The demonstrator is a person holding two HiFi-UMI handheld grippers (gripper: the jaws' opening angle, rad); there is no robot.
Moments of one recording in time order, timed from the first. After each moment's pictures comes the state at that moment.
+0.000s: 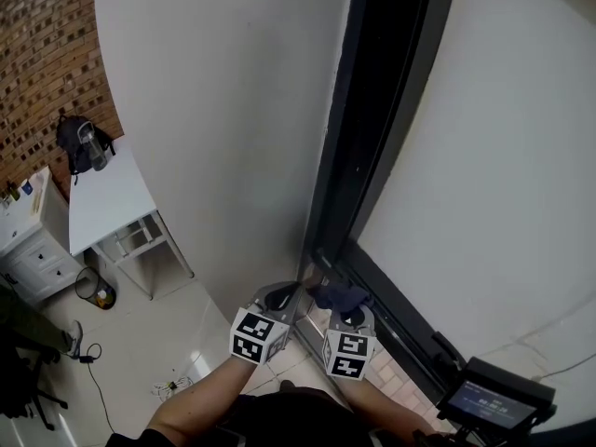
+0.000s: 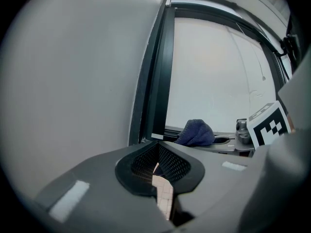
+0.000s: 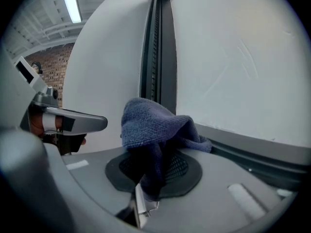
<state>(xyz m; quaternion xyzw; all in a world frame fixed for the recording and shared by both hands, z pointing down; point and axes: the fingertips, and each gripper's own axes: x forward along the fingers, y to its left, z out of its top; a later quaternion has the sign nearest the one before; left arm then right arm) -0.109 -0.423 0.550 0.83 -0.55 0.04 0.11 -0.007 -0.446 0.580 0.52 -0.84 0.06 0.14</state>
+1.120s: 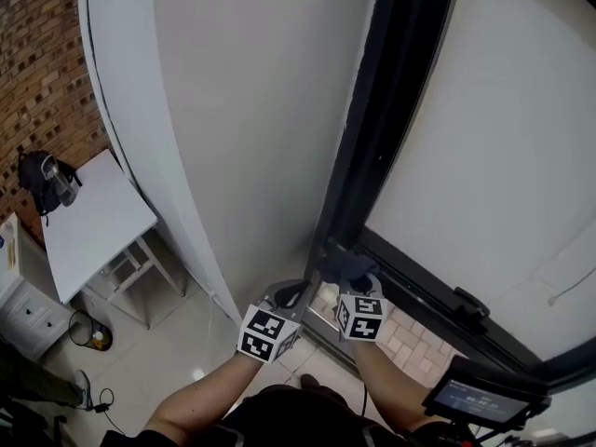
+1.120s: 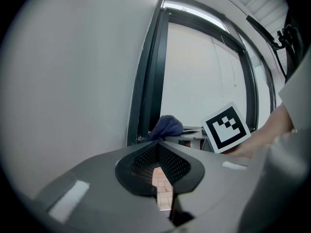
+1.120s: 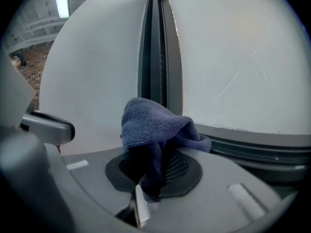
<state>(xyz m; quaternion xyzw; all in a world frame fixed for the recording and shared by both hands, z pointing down) -0.141 -0.399 0.543 0.90 -0.42 0.06 0.09 -0.046 -0.472 0.574 0.59 -0.80 0.08 0.11</state>
